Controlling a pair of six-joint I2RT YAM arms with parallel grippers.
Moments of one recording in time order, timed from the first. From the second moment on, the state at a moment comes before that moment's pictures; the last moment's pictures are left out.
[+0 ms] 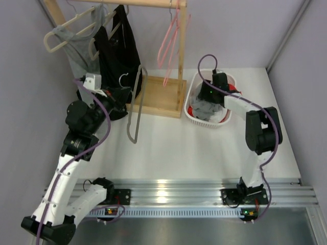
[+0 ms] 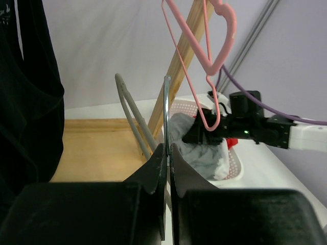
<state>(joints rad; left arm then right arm) -0.31 0.81 1.03 -0.05 0.20 -0.36 0.25 1.96 1.39 -0.13 -0.01 0.41</state>
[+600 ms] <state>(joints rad) -0.30 1.22 1.33 -0.09 0.16 -0.32 0.25 1.28 1.09 -0.19 -0.02 0.37</state>
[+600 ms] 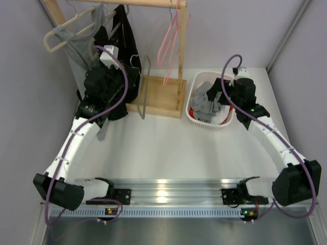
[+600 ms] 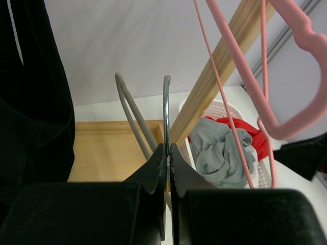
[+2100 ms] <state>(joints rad) -0.36 1.98 2.34 0.02 0.26 -0.17 0.25 1.07 0.99 -0.10 -0.07 0.37</state>
